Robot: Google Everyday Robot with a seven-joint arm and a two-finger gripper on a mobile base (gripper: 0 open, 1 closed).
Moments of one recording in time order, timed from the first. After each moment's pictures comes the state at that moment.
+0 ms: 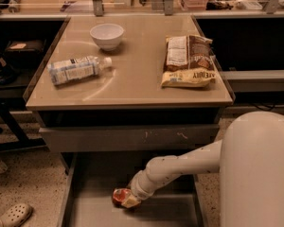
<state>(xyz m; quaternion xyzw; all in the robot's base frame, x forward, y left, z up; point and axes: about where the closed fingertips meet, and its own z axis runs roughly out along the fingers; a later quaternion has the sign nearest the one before) 0.448 0.056 0.381 -0.60 0.75 0.23 0.17</state>
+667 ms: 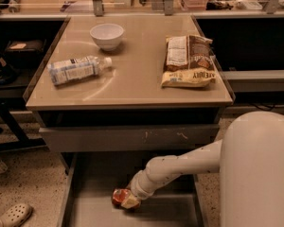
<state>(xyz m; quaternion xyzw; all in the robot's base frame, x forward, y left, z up) 0.448 0.056 0.381 -0.60 0.75 0.23 0.17</state>
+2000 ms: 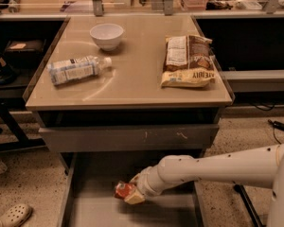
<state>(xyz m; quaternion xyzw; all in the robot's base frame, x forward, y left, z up) 0.446 0.041 0.440 -0.59 0.74 0.23 0.22</state>
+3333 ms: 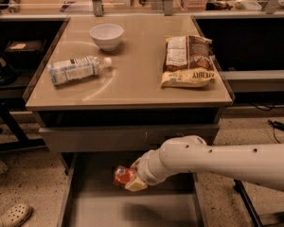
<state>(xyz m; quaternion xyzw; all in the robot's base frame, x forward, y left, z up) 0.449 0.028 0.555 -0.61 0.74 0.17 0.25</state>
